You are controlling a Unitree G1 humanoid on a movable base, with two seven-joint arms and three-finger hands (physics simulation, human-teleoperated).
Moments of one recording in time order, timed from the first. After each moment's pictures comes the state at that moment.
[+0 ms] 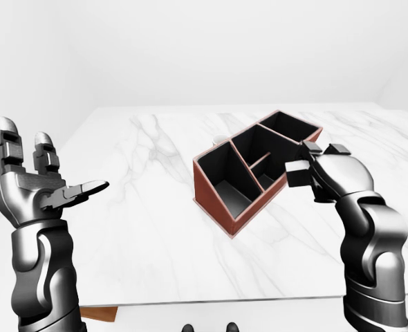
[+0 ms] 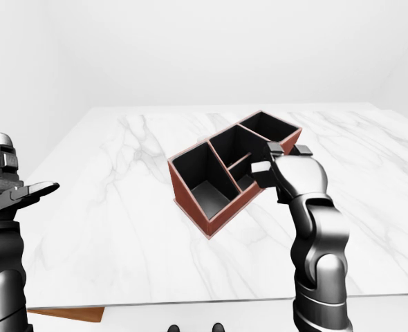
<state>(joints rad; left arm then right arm) -0.13 0.25 0.46 -0.36 -0.51 0.09 0.05 -0.21 -0.28 -0.22 -0.46 -1.24 0.09 0.70</state>
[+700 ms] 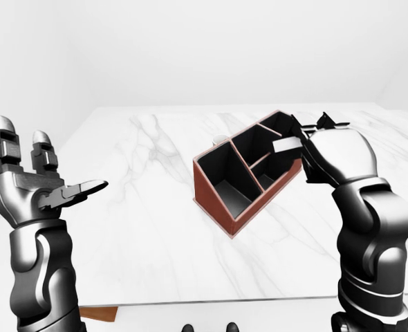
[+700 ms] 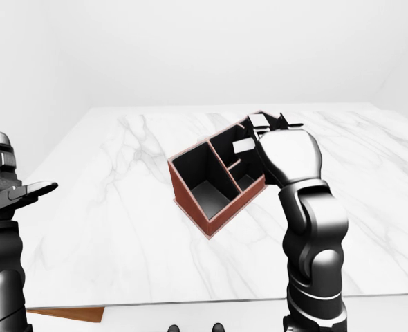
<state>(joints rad) -0.13 0.26 0.46 -0.37 -0.52 0.09 0.06 -0.34 -0.29 -0.13 -0.59 -1.25 0.09 0.70</state>
